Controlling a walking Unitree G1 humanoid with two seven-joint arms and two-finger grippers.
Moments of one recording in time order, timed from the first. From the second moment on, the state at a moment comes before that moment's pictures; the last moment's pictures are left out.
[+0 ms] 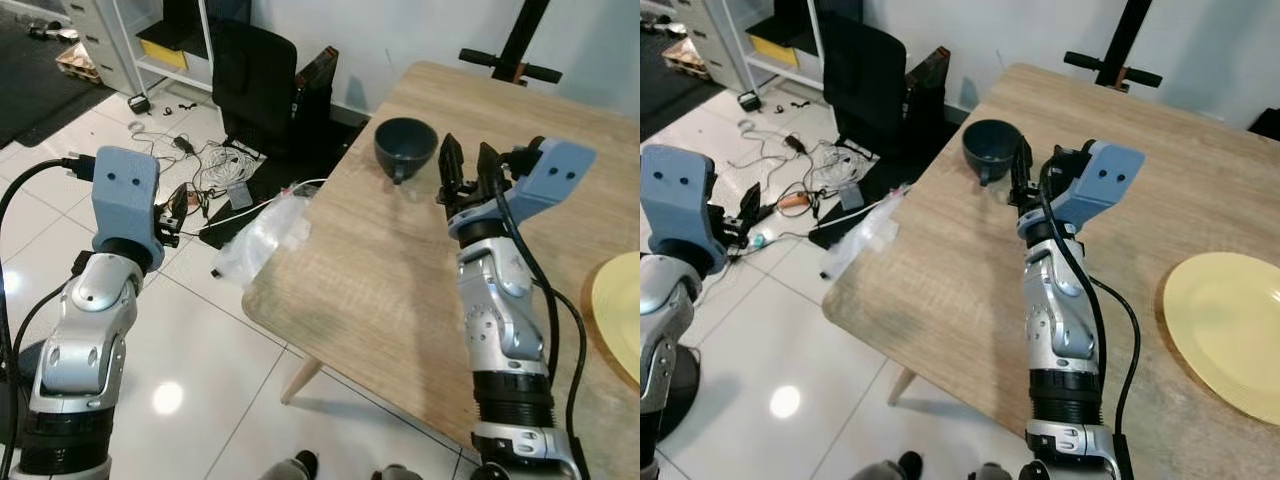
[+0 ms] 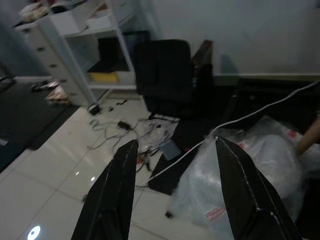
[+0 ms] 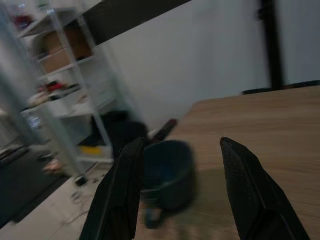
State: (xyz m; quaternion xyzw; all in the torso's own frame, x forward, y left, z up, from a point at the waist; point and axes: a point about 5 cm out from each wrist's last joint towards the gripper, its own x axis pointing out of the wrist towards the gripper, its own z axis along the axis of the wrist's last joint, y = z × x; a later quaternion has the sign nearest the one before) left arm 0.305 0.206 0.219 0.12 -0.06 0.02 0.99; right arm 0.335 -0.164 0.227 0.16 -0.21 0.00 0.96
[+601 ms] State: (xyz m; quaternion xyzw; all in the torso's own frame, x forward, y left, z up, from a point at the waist) left arm 0.306 0.203 0.219 0.12 -0.07 0.02 0.99; right arm 0.335 -0.168 0.226 0.16 -0.21 -0.01 0.96
